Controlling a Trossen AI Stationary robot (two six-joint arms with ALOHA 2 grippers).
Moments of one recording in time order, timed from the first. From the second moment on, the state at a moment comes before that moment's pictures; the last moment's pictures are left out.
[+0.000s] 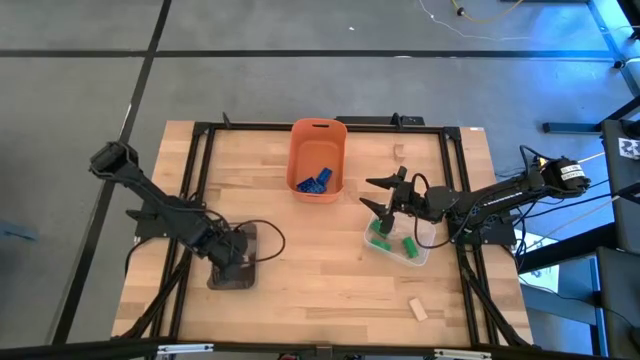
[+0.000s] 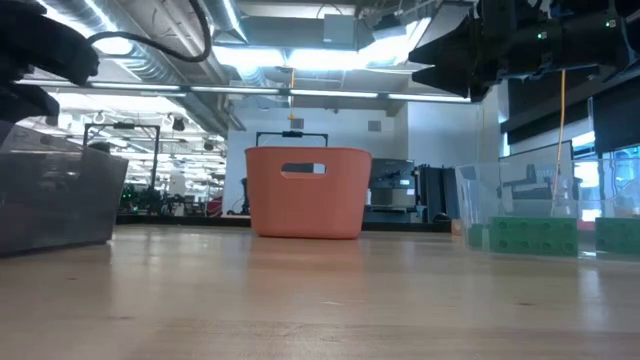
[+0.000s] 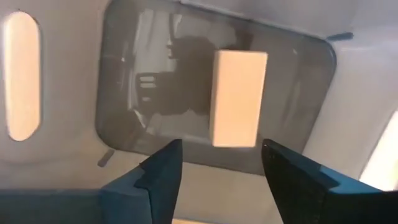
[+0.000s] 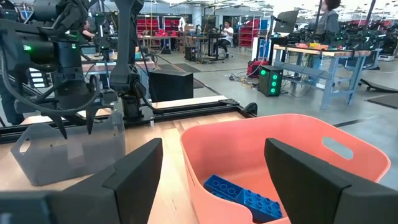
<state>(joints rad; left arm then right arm) -0.62 1.26 0.76 -0.88 -0.02 -0.96 0.15 1.12 0.34 0.77 0.47 0.02</state>
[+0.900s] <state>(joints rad) -0.14 0.75 0.53 -0.04 -0.18 -0.02 0.15 1.12 0.34 0.77 0.47 0.04</state>
